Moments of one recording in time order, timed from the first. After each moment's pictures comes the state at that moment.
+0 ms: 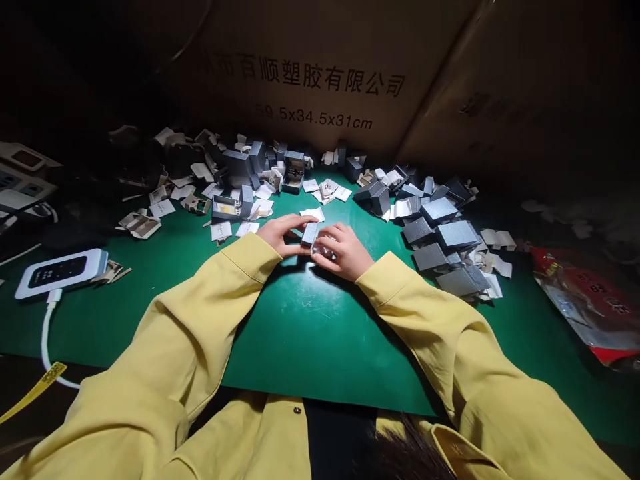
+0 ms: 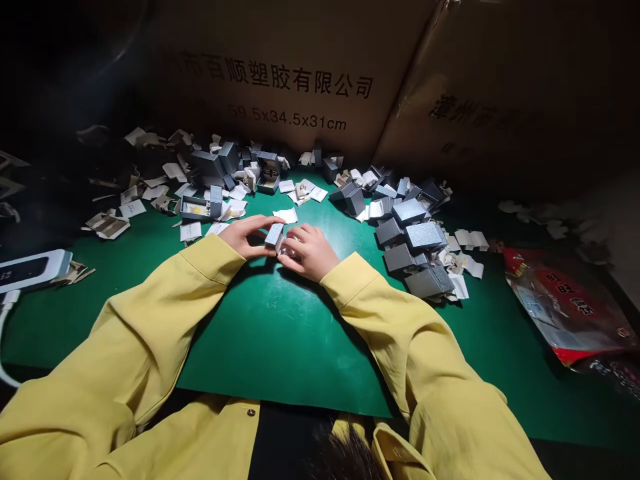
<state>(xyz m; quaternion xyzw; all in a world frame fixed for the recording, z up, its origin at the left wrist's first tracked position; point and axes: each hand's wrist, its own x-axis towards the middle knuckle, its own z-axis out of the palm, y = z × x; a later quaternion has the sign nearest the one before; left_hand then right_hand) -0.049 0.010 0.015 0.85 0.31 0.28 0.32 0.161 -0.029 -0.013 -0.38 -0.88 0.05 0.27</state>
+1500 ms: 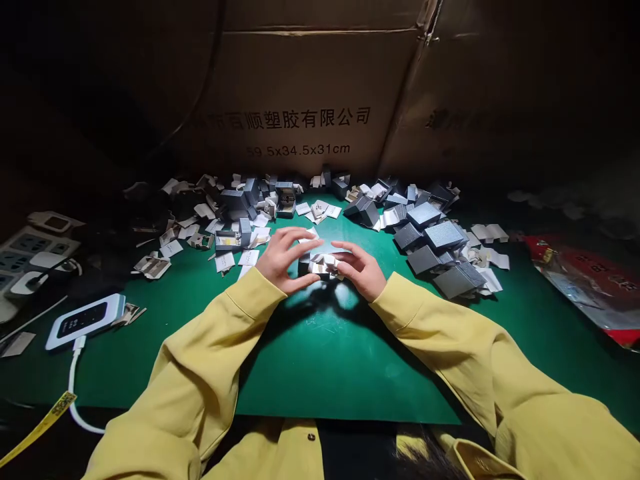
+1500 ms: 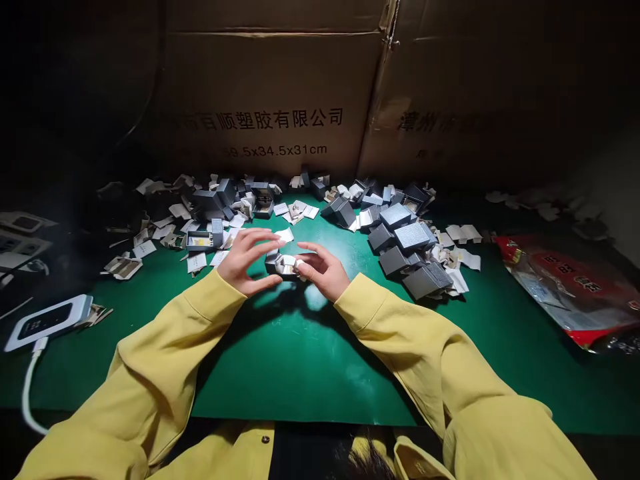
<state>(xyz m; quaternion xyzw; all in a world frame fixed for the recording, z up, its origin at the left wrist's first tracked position) -0.040 -0.008 0.035 0.91 0.19 0.37 0.05 0.167 -0.066 -0.004 -0.38 -0.53 0.54 0.54</state>
